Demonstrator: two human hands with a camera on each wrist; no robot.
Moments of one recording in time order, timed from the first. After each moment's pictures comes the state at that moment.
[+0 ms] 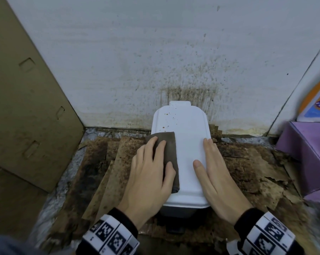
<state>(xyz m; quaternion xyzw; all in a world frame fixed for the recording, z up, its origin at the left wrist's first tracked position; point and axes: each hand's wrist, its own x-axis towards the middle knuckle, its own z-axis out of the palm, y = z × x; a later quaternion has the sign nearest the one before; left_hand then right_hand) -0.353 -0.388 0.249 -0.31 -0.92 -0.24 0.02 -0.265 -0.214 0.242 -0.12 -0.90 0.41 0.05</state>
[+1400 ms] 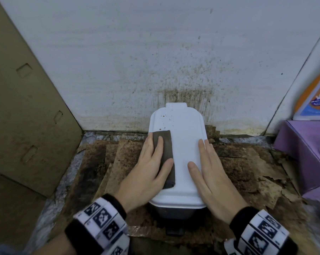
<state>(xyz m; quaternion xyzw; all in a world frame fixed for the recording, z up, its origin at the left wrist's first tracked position) -0.376 -0.385 0.262 -0.33 -0.88 -0.30 -0.17 -0.266 -0.212 0.242 -0.13 -0.92 0.37 0.04</state>
